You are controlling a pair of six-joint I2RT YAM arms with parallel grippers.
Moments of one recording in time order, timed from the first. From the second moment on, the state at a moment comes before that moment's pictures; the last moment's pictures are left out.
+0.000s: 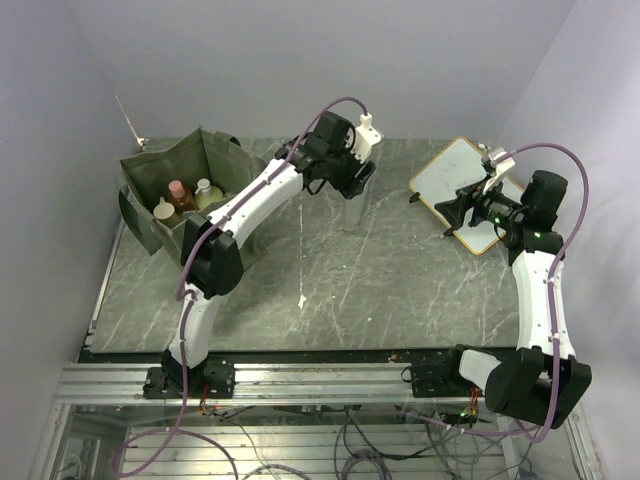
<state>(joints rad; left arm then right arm) -0.69 2.13 2.12 -0.67 0.22 0.23 -0.28 1.12 1.02 -0.33 -0.90 -0.33</state>
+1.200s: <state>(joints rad) -0.69 2.24 2.19 -0.65 0.28 0.24 -0.29 1.12 0.97 -0.31 -0.98 -0.33</state>
